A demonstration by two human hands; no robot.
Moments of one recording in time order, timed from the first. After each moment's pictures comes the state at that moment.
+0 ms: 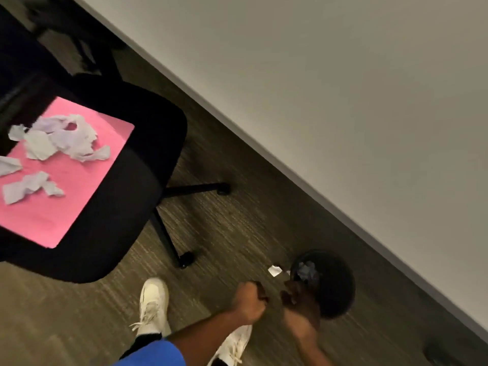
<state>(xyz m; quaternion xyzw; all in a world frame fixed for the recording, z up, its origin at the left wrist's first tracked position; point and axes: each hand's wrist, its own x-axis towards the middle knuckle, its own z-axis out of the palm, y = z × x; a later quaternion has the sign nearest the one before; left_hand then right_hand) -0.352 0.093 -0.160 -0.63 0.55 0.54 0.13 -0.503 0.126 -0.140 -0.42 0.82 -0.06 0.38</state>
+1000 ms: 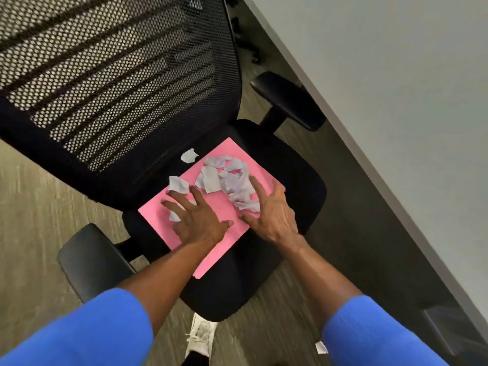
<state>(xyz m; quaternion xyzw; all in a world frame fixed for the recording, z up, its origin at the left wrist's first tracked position) 0.069 -0.111 0.023 -0.92 0.31 0.24 0.02 -0.082 -0.197 0.026 -0.81 0.50 0.03 0.30</state>
